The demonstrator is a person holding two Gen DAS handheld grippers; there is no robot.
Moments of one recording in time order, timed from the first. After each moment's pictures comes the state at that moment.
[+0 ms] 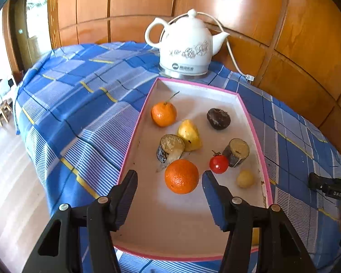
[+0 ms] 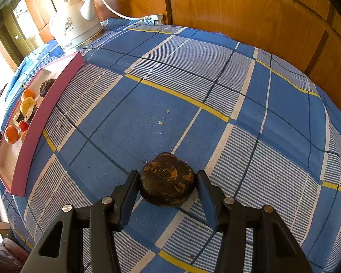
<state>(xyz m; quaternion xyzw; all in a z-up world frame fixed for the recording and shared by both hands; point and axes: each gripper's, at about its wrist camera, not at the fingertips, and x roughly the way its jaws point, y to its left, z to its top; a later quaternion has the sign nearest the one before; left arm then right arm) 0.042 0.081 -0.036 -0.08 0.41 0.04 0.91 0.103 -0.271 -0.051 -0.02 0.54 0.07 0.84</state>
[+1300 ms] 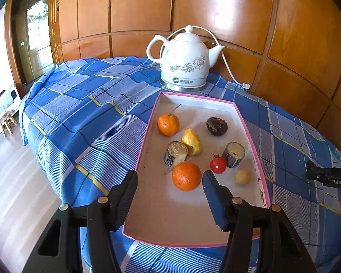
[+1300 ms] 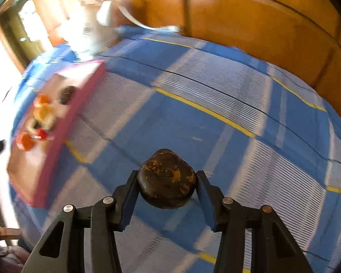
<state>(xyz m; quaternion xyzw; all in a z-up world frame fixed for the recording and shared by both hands) 0.017 0.089 -0.020 -0.07 0.37 0.05 0.92 0.101 -0.210 -0.027 -0.02 0.52 0.12 0.85</state>
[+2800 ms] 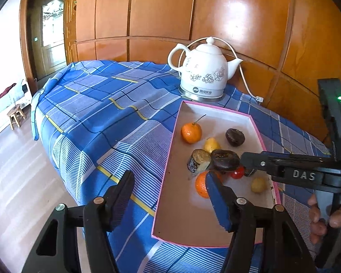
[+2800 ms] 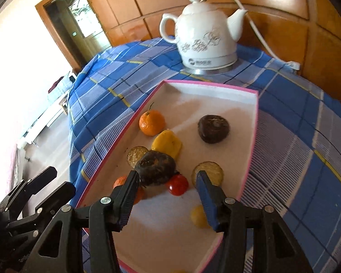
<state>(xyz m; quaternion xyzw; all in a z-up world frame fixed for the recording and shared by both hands) 0.004 0.117 -0.016 -0.08 0.35 0.08 0.93 0.113 -0.024 -0.018 0.00 0.47 0.24 0.85</state>
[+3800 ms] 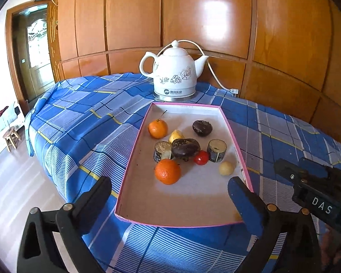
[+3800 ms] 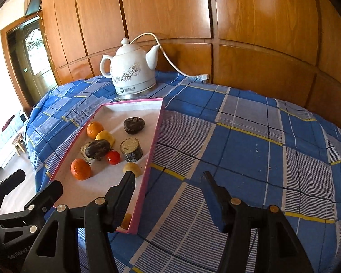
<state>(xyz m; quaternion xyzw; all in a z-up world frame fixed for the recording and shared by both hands) -0.024 0.060 -0.012 -0.03 0.33 0.05 0.94 0.009 -0.093 0.000 0.01 0.37 0.05 0.93</state>
